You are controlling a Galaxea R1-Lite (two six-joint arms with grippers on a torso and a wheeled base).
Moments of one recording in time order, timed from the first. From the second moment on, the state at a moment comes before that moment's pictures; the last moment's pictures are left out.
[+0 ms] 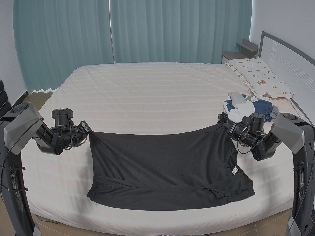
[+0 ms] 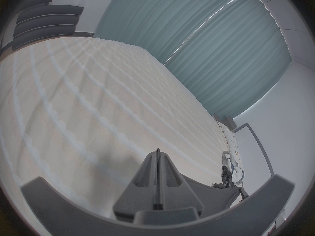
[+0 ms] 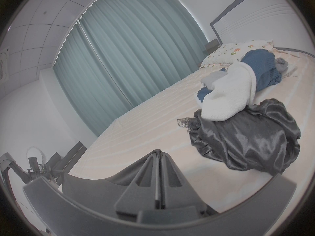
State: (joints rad) left arm 0.04 2.30 -1.13 -0.69 -0.19 -0.72; right arm 0.04 2.52 -1.22 -1.10 0.24 0.49
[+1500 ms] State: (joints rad) left arm 0.04 2.38 -1.12 -0.76 -0.26 -0.67; right arm 0.02 2.55 -1.11 -1.15 0.28 0.50
